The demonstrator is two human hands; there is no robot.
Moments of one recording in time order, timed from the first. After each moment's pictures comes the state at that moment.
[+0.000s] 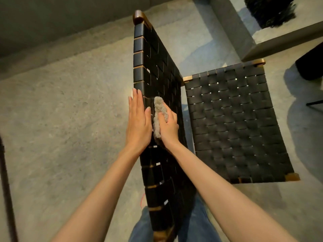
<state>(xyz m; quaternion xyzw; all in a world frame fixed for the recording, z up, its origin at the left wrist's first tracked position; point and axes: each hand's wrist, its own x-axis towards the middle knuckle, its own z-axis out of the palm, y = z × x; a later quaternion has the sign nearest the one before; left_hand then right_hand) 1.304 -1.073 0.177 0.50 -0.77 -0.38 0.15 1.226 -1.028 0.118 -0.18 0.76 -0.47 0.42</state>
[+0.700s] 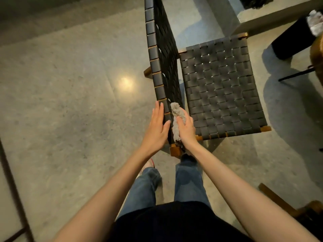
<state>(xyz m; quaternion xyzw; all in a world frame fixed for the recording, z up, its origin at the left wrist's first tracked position) 1.433 -0.915 0.203 0.41 -0.74 -0.53 0.03 1.330 -0.854 0.177 -0.14 0.83 -0.37 0.39</state>
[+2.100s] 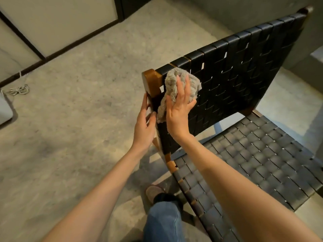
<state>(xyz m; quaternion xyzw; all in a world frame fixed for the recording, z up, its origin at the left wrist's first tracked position) 1.299 -0.720 0.086 0.68 -0.31 -0.32 0.58 1.238 -0.814 0.075 -0.79 0.38 -0.40 0.28</state>
